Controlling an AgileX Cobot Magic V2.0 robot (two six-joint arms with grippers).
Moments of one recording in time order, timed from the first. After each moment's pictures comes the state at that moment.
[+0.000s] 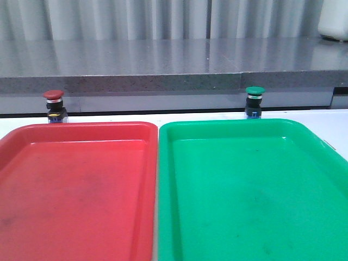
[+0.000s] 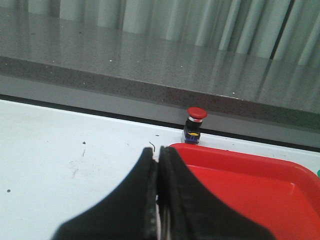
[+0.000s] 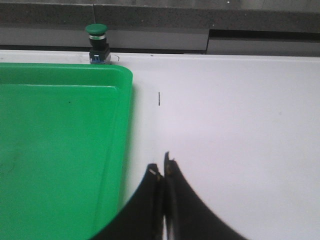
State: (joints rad) left arm 0.04 -0.01 0.00 -0.06 0.12 -0.14; right arm -0.01 -0.01 0.03 0.03 0.29 0.00
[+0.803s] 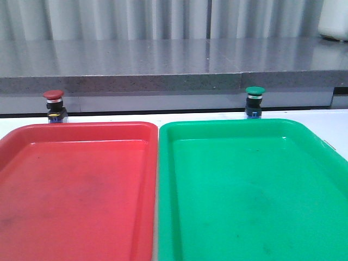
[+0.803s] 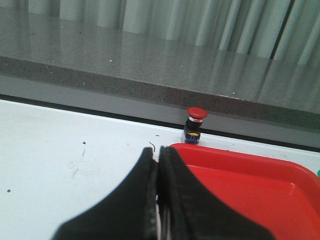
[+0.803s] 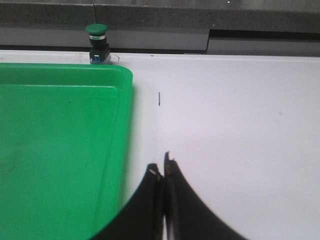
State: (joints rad) left arm 0.04 -0.01 0.00 -0.06 0.12 -0.14; right arm -0.01 -0.01 0.03 0.03 0.29 0.00
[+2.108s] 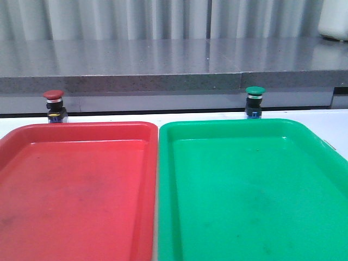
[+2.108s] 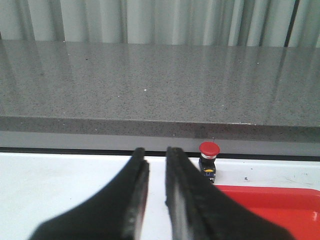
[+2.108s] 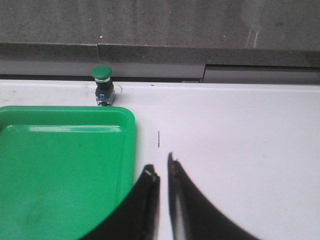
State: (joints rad) left arm 0.04 0.45 -0.43 0.10 0.18 -0.14; right arm -0.01 0.42 -0.50 0.03 0.50 0.00
